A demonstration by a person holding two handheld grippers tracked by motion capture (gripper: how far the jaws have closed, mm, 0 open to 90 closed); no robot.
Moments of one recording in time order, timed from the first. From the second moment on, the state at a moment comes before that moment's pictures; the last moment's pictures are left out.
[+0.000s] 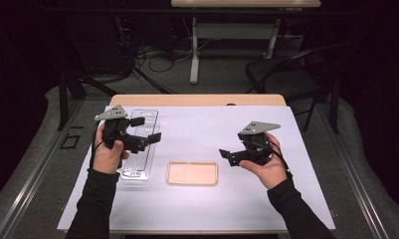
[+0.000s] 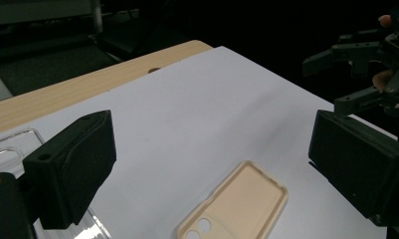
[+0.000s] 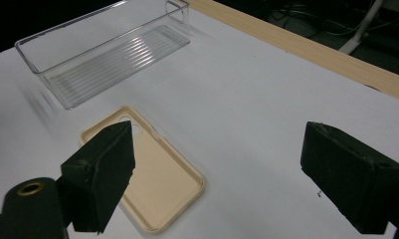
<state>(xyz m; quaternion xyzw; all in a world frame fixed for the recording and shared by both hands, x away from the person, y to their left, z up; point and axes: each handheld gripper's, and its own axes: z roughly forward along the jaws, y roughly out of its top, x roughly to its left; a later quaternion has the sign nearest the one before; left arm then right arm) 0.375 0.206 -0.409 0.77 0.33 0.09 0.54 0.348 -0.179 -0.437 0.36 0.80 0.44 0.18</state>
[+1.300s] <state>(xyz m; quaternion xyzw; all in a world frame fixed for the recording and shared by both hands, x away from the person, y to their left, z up) 0.361 0.195 -0.421 0.80 0.33 0.13 0.49 0.380 -0.121 -0.446 0.27 0.89 0.33 0.18</state>
